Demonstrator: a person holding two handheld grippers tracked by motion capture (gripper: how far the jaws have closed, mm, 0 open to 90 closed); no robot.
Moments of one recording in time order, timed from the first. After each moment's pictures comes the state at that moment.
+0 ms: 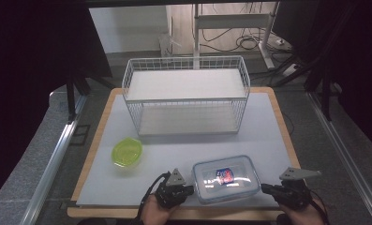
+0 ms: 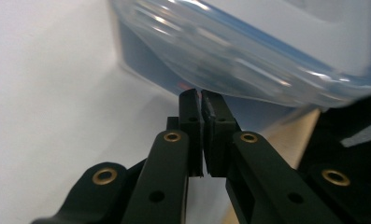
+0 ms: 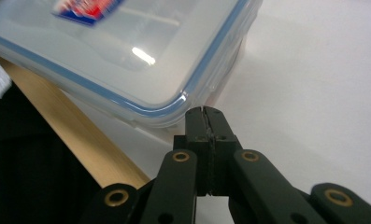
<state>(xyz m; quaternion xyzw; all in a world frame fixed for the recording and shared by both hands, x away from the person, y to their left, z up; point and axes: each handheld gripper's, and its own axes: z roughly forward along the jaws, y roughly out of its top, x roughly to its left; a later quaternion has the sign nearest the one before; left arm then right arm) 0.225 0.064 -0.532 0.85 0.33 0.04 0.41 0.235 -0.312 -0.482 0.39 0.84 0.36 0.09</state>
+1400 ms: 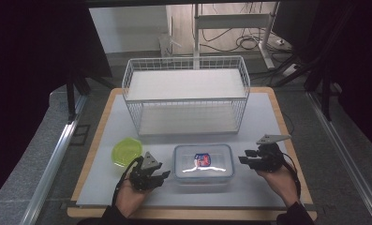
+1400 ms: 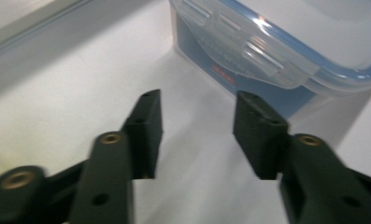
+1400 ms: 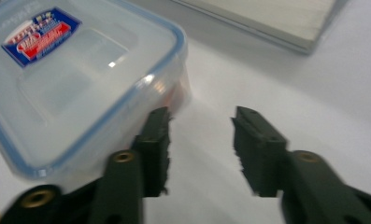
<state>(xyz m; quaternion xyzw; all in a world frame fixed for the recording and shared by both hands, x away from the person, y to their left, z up) 0.260 0.142 -0.518 0.84 0.38 0.15 0.36 0.330 -0.269 -0.477 0.38 0.84 0.38 0.10</state>
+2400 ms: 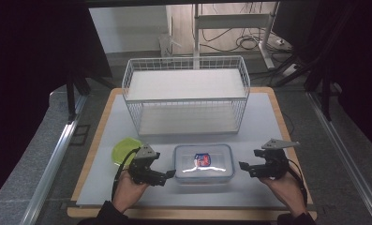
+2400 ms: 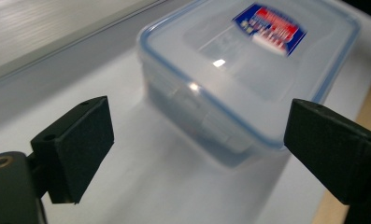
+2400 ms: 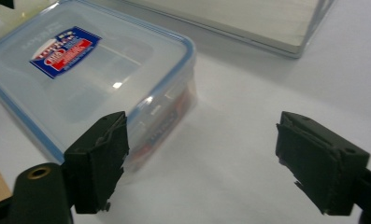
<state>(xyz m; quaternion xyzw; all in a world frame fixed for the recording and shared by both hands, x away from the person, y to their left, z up) 0.278 0.140 -0.489 0.81 0.37 0.07 0.44 0.307 -0.268 -0.466 0.40 0.82 0.40 0.11</state>
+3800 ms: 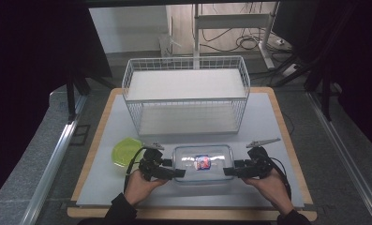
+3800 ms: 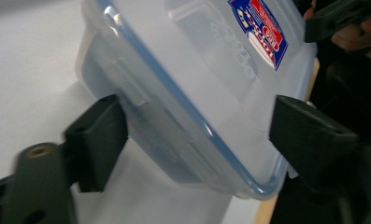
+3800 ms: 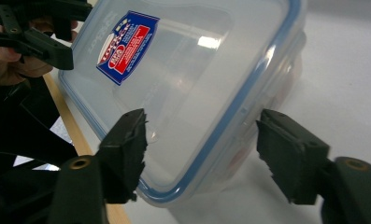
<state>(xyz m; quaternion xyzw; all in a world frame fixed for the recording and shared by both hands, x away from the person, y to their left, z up) 0.299 0.133 -0.510 0.79 0.40 -0.09 0.46 0.316 -0.236 -0.482 0.41 0.82 0.40 -0.07</state>
